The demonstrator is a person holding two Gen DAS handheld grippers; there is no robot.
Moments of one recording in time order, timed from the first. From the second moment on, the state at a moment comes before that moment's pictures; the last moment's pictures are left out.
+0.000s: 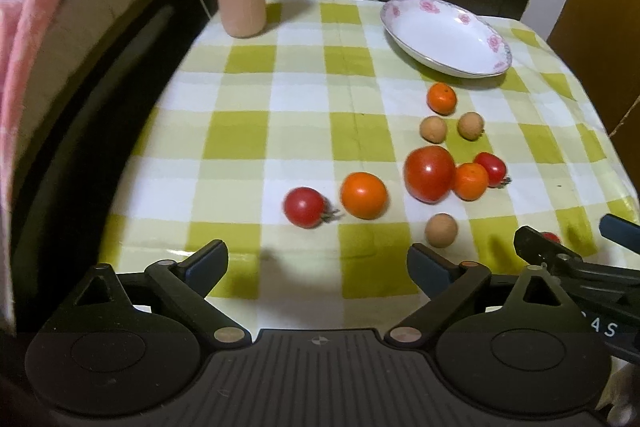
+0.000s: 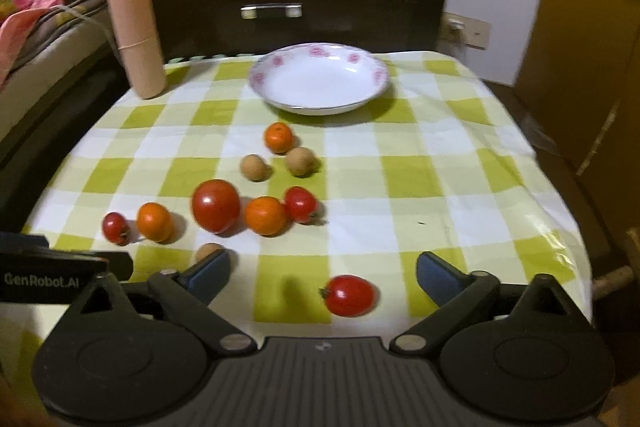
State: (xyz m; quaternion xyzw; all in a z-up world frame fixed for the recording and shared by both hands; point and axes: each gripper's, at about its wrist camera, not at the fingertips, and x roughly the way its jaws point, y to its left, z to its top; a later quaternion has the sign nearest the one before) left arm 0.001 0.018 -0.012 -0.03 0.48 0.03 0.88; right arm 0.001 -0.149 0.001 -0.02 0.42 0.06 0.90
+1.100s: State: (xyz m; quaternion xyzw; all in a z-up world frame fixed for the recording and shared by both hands) left arm 0.029 0.028 -0.033 -0.01 0.51 0.02 0.86; right arm 0.042 -0.118 -0.031 0.00 0.48 0.23 0.85
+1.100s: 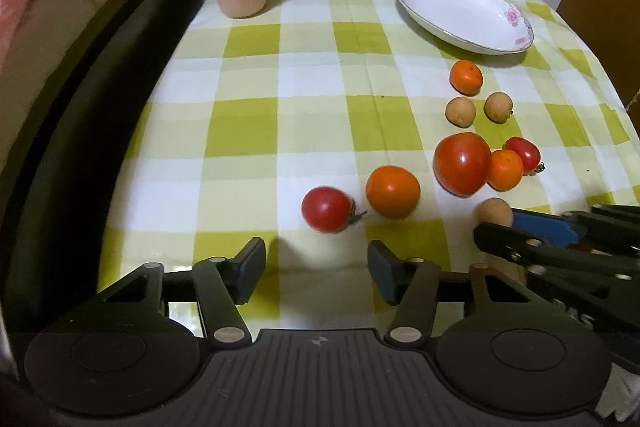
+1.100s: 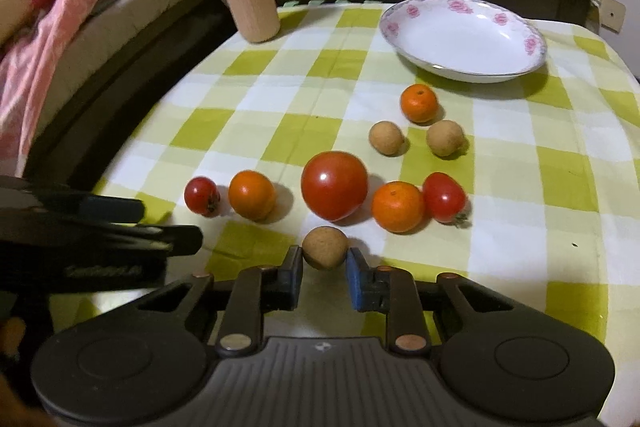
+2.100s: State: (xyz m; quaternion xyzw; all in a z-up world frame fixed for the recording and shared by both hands) left arm 0.037 0.021 -0.036 0.01 0.50 -0.02 0.87; right arm 0.041 -0.131 -0.029 0.03 0.48 0.22 0.85
